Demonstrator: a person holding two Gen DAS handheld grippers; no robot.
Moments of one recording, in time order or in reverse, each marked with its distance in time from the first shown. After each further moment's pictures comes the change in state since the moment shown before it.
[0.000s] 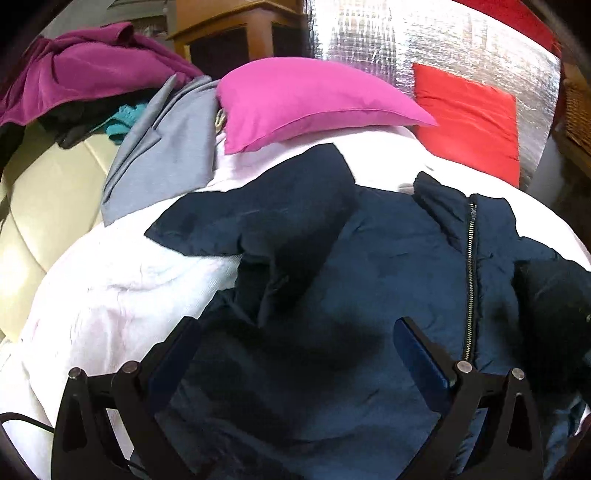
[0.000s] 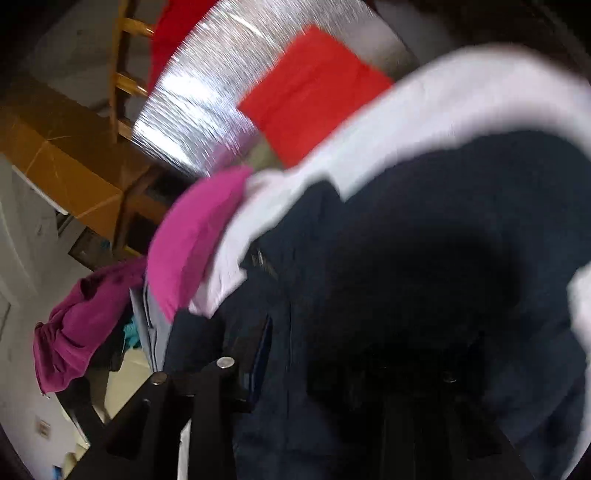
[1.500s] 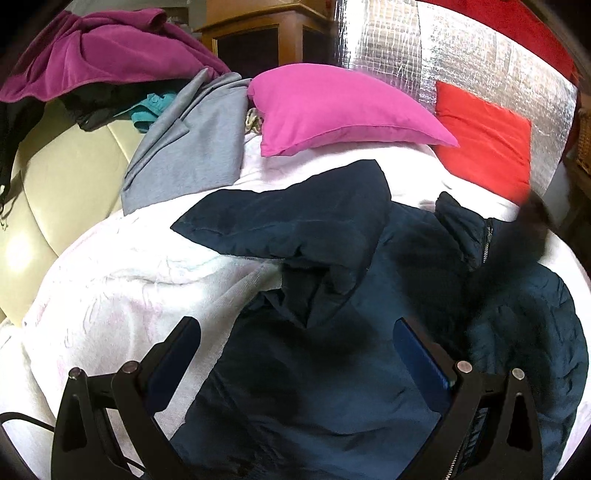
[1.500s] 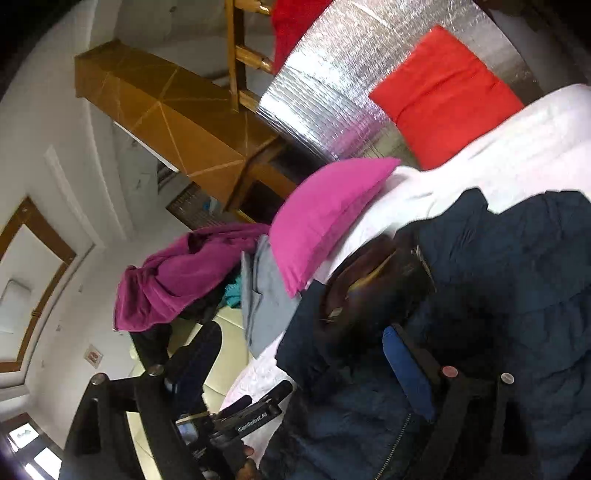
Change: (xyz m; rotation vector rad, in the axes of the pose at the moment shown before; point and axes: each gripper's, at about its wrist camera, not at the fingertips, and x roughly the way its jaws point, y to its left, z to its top) left arm -0.010 0.037 0.002 -0.076 -0.015 0.005; right arm -0.050 0.068 -0.005 -0.247 -0.042 0.412
